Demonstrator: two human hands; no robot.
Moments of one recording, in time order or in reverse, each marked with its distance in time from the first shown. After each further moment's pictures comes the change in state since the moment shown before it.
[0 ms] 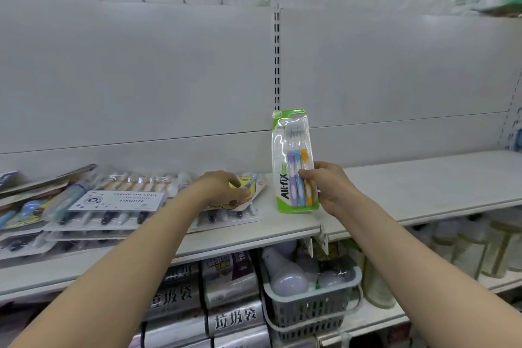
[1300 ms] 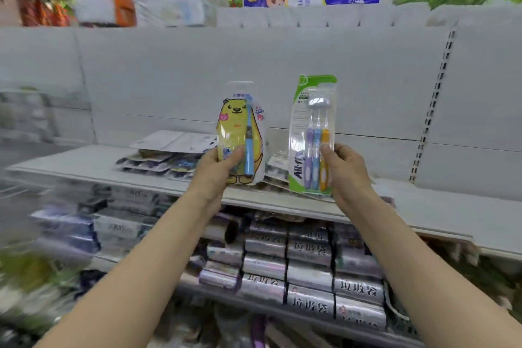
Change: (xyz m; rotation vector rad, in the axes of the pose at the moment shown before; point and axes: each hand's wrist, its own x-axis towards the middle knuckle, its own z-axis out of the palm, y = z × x) left_hand -0.247 -0.199 -0.032 -1.399 0.803 -0.077; right_hand -0.169 -0.007 0.225 0.111 -0.346 -0.271
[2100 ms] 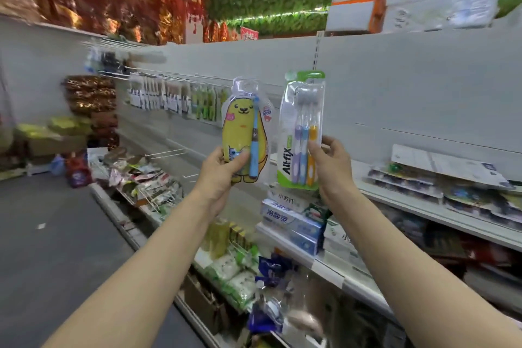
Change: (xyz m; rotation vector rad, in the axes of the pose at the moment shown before) left_hand -0.034 0.117 -0.570 0.008 0.368 0.145; right_hand -0.165 0.076 0.598 0.113 -0.445 -0.018
